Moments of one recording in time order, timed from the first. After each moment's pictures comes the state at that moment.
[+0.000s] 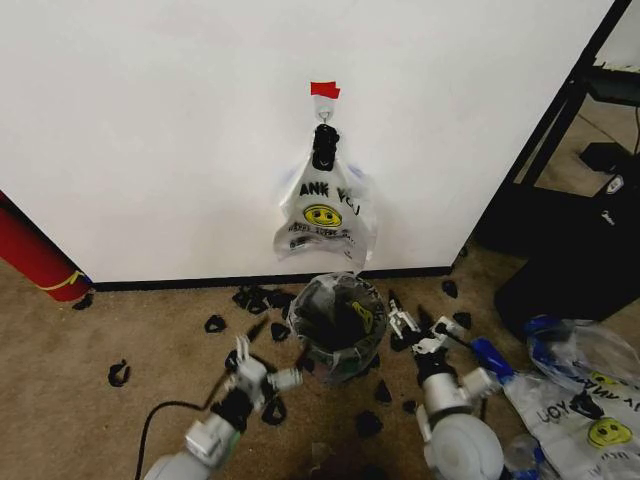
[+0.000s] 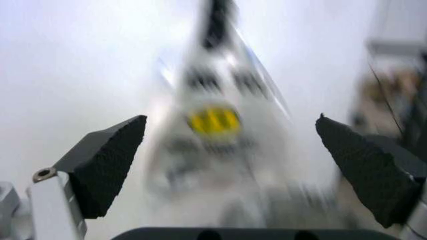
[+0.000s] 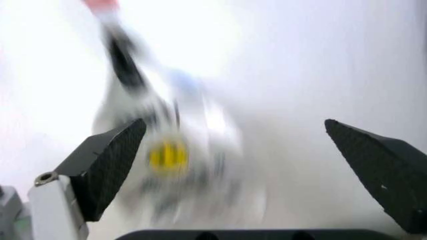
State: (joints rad) left arm 1.54 -1.23 -0.36 -2.14 -0.25 -0.30 0.03; right arm -1.47 1.29 0.39 2.00 0.43 0.47 0.02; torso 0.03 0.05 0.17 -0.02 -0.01
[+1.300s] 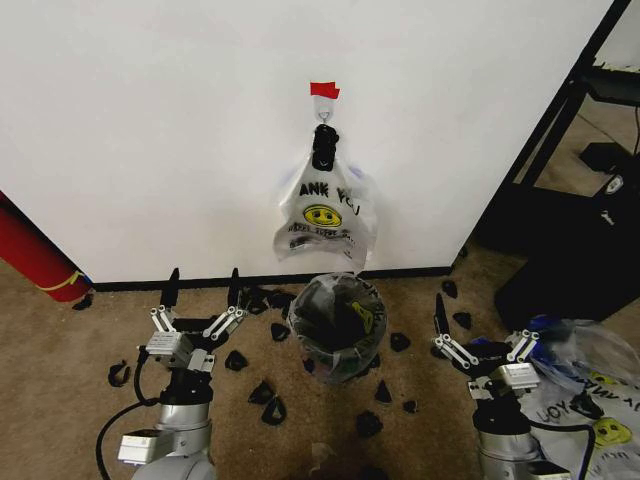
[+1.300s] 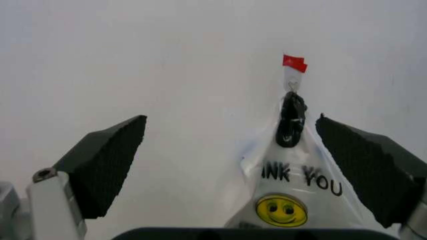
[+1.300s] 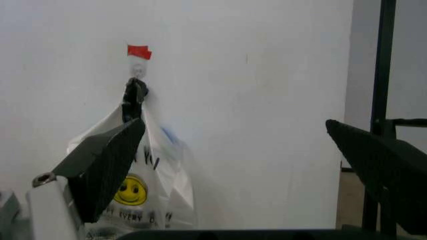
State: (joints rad) left arm 1.66 -1.48 -0.49 -2.23 -0.17 -0.49 0.04; right arm -1.74 1.45 0.56 2.14 0.06 0.66 -0.02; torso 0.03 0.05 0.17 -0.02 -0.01
